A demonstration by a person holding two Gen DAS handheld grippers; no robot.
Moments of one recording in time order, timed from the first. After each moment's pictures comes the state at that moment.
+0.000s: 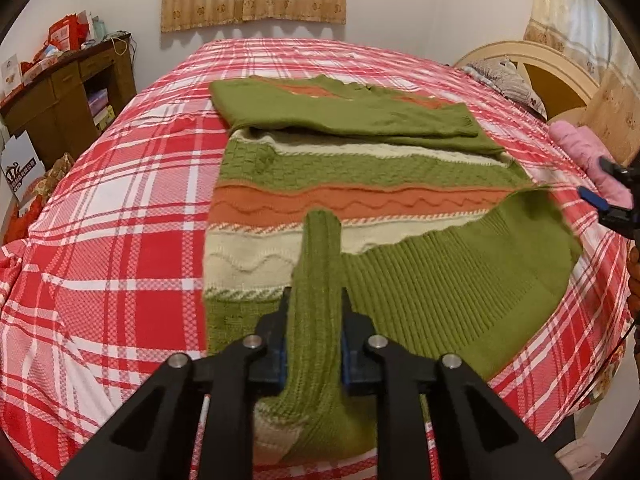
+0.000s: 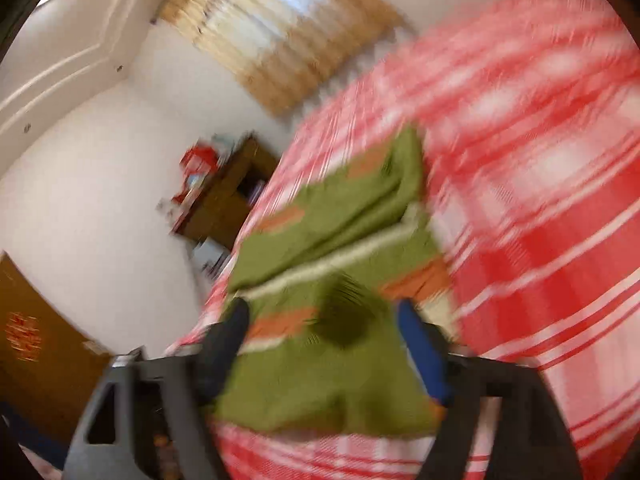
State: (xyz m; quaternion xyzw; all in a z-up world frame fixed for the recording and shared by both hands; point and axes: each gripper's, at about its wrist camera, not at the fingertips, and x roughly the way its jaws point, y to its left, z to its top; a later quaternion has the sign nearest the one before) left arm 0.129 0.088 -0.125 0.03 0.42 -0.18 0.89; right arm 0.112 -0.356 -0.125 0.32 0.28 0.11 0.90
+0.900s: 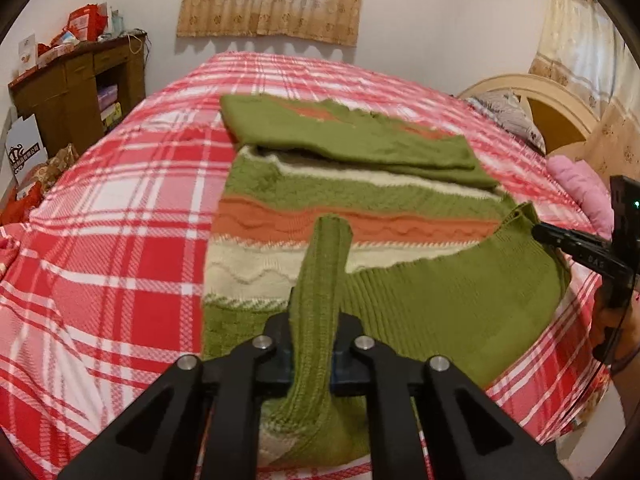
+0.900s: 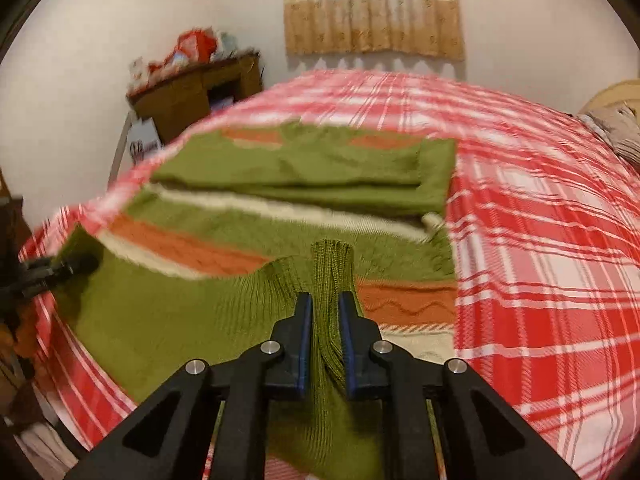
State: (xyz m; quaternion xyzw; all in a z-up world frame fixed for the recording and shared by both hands) left arm 0.136 0.090 -0.113 -0.03 0.39 -0.18 0.90; right arm 0.141 -0.271 -0.145 0.03 0.35 0.06 0.93
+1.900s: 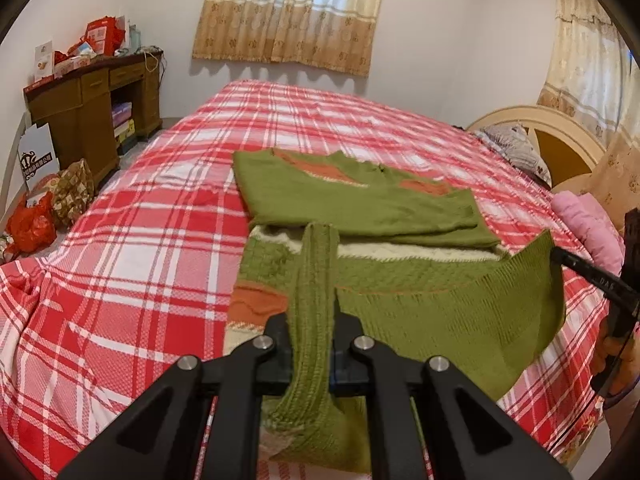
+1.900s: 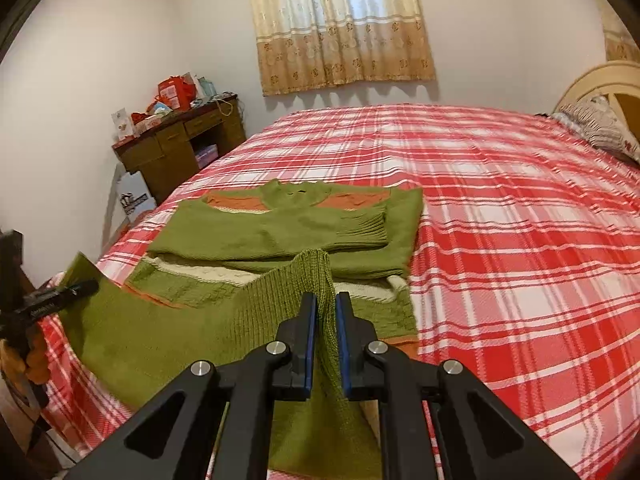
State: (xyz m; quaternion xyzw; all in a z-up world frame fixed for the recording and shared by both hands) left arm 0.158 0.092 -0.072 -0.05 0.35 -0.16 0.92; right arm 0.149 -0.287 -0.100 0.06 0.31 0.03 0.95
